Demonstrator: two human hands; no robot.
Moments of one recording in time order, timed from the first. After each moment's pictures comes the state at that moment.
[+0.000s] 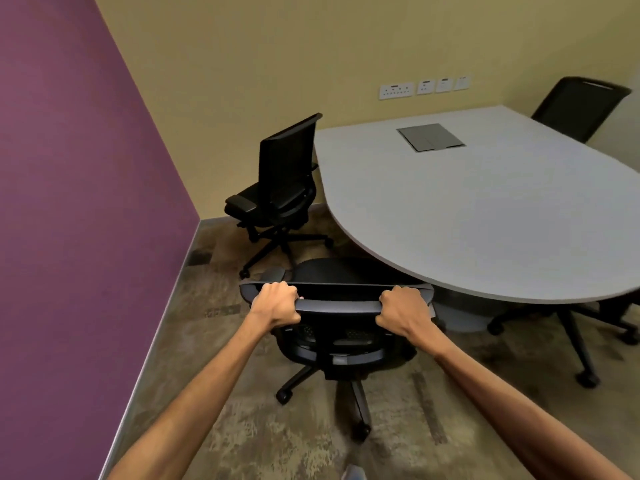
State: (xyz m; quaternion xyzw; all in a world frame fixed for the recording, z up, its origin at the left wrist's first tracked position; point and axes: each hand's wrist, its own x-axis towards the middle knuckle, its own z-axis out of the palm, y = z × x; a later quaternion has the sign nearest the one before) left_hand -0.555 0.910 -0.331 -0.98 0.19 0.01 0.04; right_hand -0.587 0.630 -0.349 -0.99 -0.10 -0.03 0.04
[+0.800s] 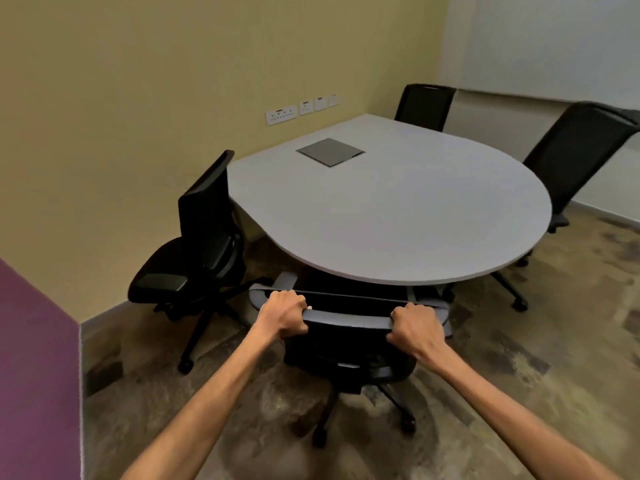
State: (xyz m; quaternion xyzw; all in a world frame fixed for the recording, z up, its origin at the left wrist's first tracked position) left_hand -0.294 0.985 -0.335 -0.88 0.47 -0.03 0.04; right_hand -0.485 0.779 -0.350 -0.98 0.21 -0.04 -0.01
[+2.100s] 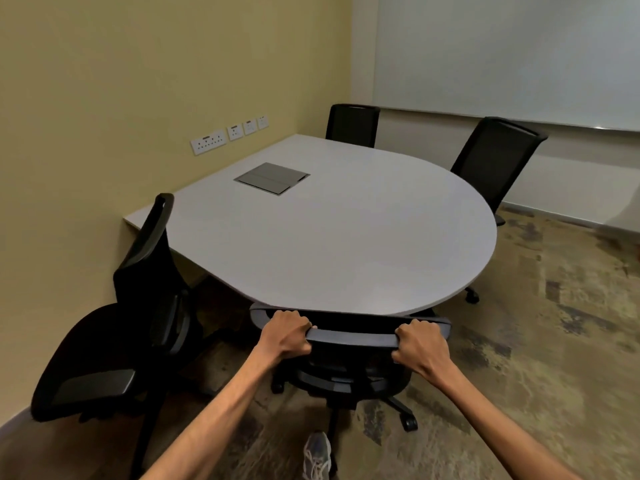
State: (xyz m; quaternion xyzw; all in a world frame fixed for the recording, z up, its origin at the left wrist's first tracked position) left_hand -0.106 0.936 -0.344 -0.78 0.62 -0.01 0.02; right_hand -0.358 0.786 -0.355 -0.93 0.35 -0.05 -0.02
